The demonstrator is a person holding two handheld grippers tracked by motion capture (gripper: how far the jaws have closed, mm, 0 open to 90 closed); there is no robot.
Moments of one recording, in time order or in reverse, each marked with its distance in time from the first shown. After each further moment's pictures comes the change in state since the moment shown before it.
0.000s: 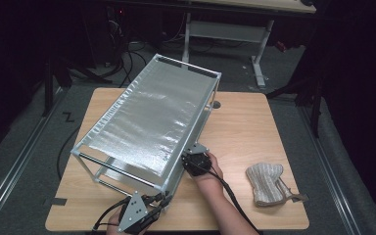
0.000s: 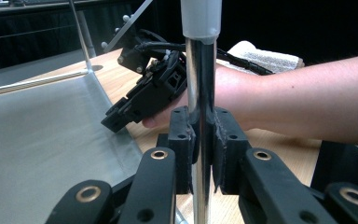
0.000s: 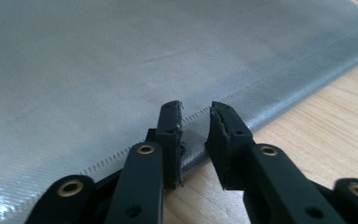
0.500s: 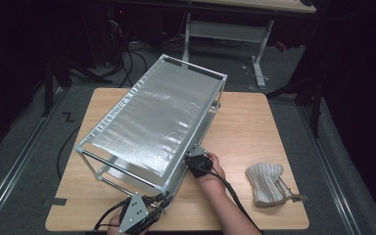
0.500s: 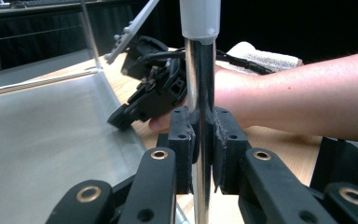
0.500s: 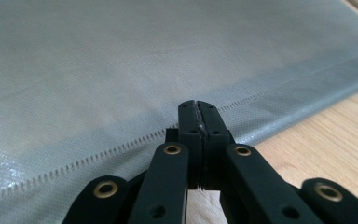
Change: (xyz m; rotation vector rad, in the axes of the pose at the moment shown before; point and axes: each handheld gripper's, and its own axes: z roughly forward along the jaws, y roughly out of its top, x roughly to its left) left arm -0.002 0.000 0.000 -0.003 0.010 0.004; right arm -0.004 -0.006 0.001 0.010 -0.024 -0.096
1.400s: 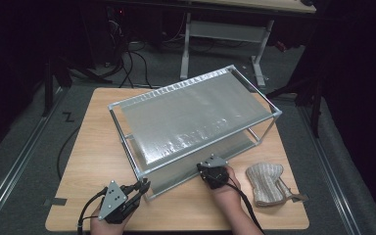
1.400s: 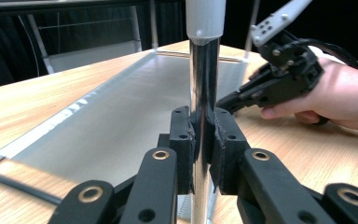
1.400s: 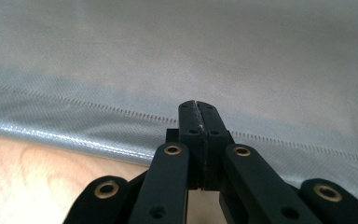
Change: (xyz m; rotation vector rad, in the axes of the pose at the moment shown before) left arm 0.044 -0.009 -0.024 0.003 0.164 -0.086; right arm -0.016 -0.042 -0.041 -0.017 0.069 0.070
